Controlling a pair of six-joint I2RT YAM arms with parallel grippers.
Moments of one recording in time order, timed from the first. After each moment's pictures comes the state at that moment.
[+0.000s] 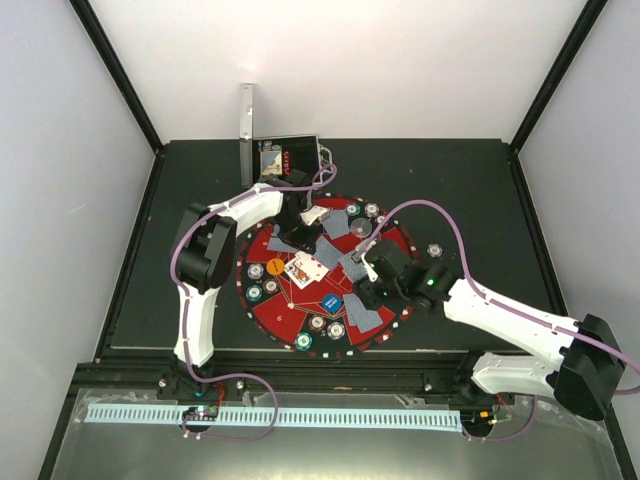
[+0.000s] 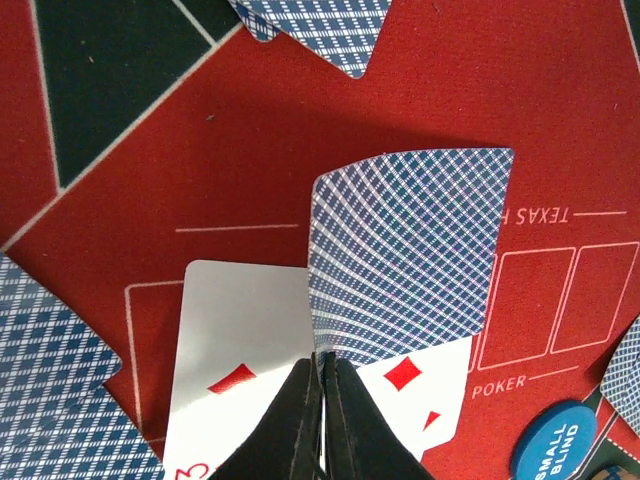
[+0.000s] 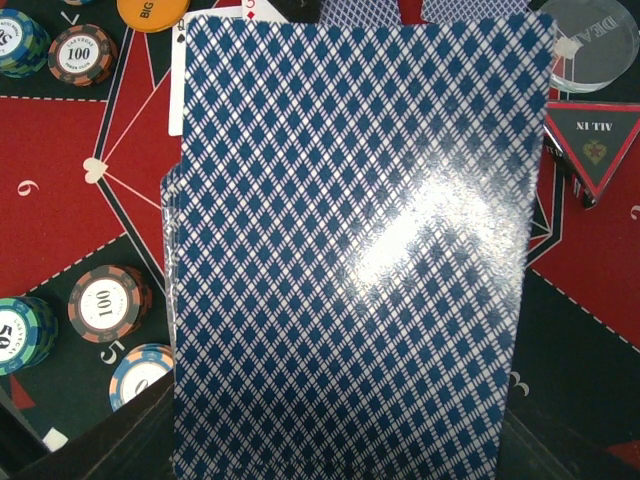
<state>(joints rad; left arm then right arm) -0.46 2.12 1.59 -0.94 0.40 0.08 0.90 1.17 0.82 -0.58 0.10 0.22</state>
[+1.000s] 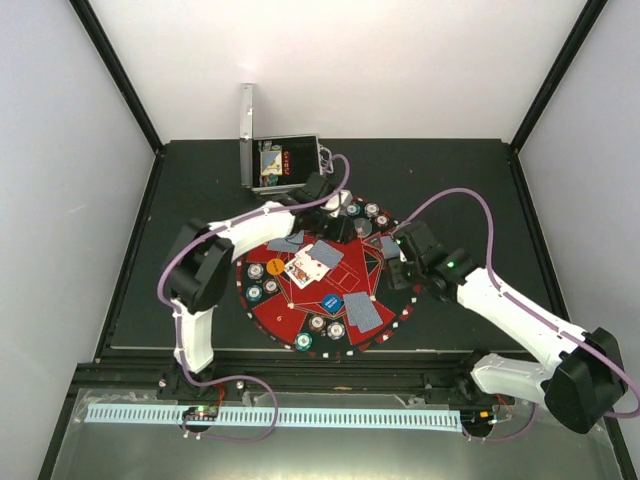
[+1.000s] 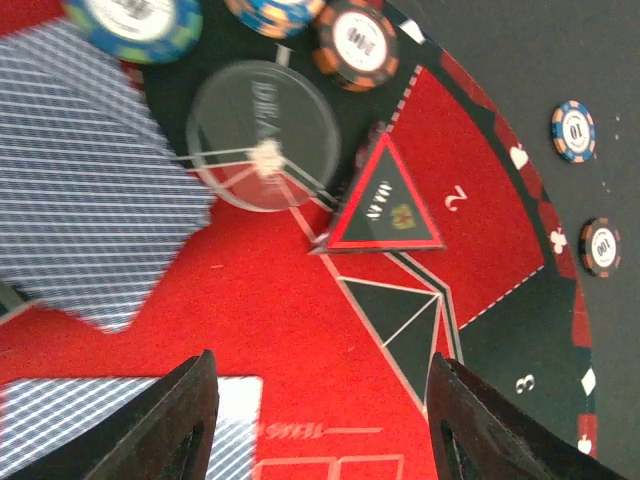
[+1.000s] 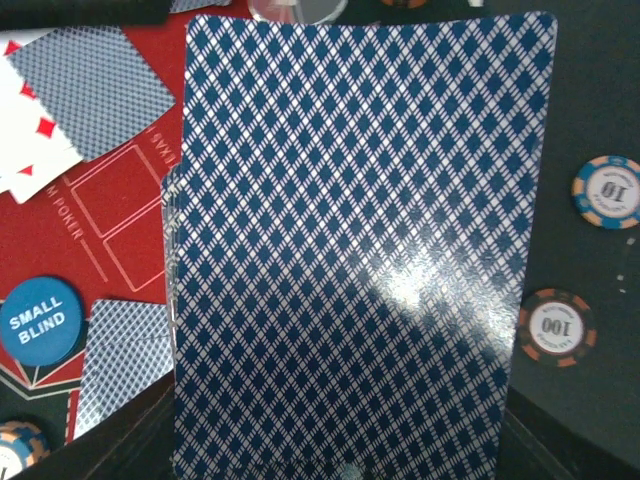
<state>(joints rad) -0.60 1.93 1.41 -0.44 0.32 -0.34 0.66 1.15 0.84 -0.70 0.15 0.32</state>
